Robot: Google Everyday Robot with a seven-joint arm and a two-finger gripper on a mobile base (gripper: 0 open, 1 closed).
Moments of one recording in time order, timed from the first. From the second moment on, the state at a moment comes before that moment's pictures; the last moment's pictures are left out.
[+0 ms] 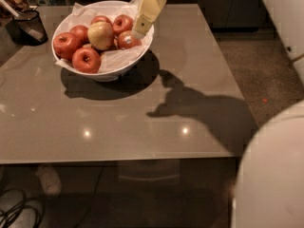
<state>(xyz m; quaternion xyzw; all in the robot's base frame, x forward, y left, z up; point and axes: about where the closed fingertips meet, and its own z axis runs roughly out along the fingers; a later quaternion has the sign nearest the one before) 0.630 0.004 1.026 -0.64 0.72 0.09 0.27</state>
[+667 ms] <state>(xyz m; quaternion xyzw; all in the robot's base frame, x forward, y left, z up) 0.657 0.024 1.008 -0.62 0.74 0.10 0.25</state>
